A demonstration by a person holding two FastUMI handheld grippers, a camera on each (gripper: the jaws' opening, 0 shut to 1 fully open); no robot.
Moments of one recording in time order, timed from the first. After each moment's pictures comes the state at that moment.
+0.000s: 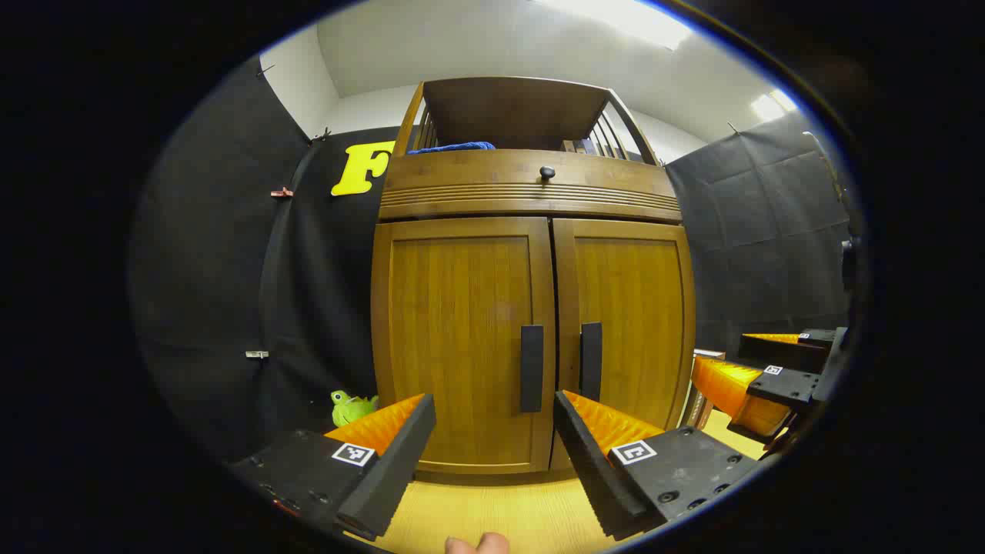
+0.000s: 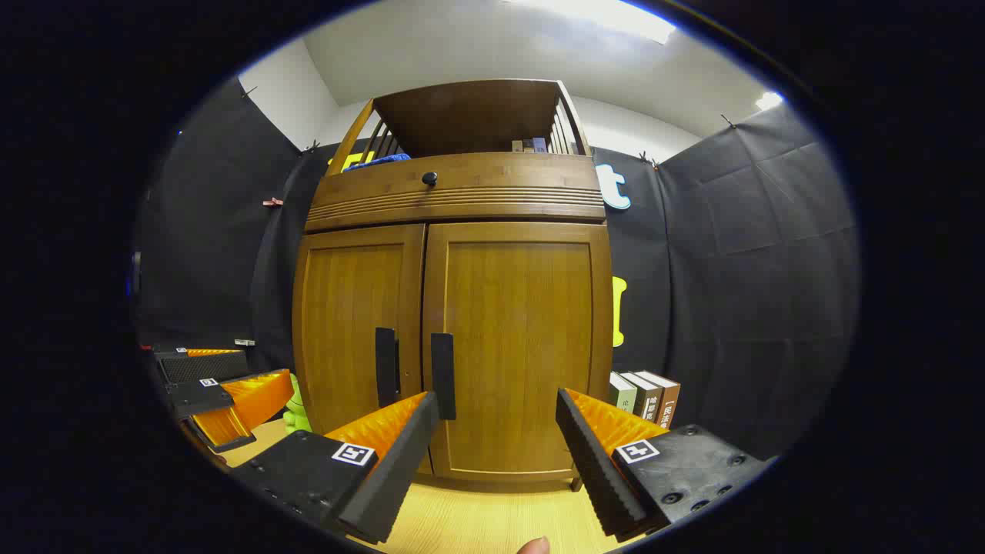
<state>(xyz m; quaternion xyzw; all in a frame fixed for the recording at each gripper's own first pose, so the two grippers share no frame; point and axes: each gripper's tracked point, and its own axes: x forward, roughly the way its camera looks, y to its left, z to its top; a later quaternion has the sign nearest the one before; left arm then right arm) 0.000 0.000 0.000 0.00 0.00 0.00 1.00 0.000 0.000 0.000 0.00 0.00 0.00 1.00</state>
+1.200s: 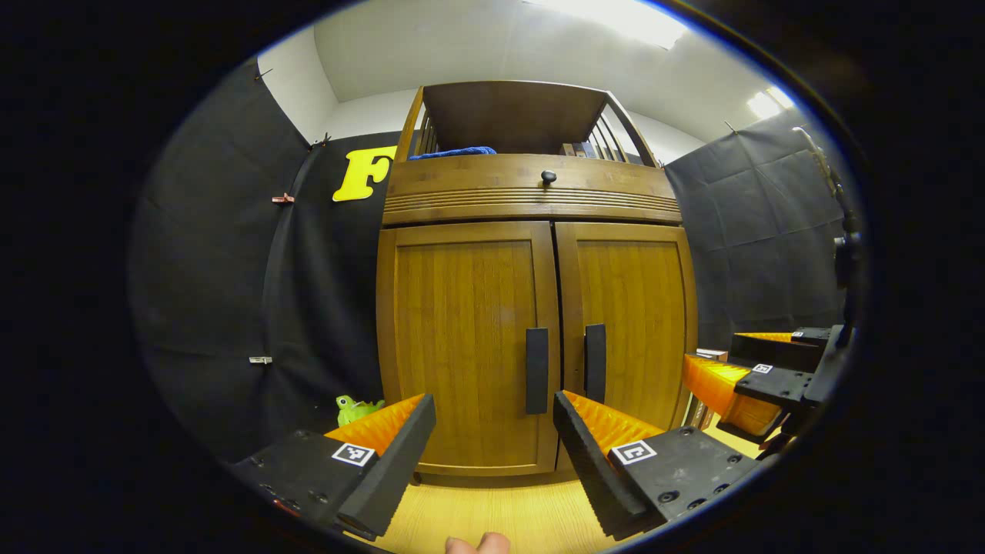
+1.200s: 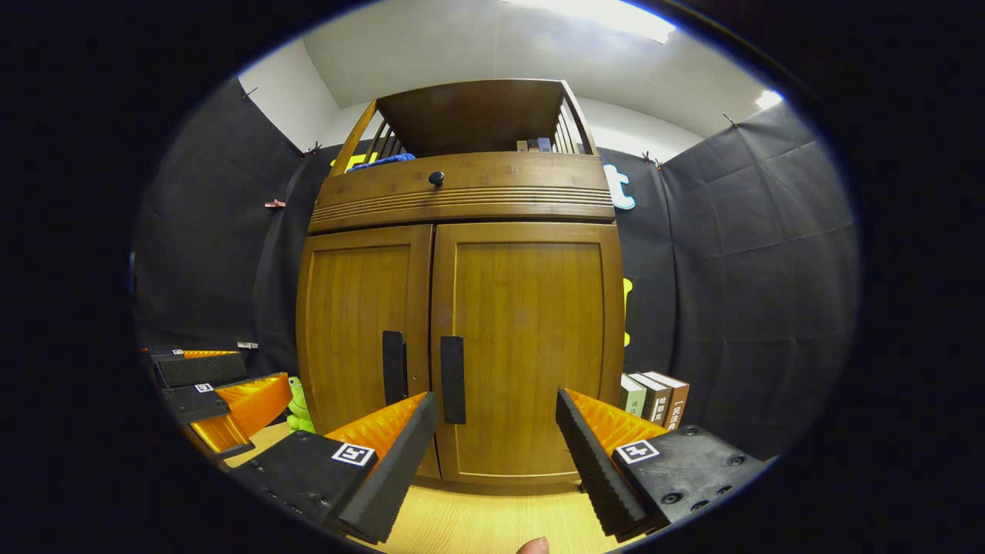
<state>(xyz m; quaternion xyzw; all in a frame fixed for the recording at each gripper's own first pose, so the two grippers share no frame) -0.004 0.003 0.000 0.01 -0.01 0.01 1.00 0.016 0.016 -0.003 0.01 0.00 0.01 1.00</state>
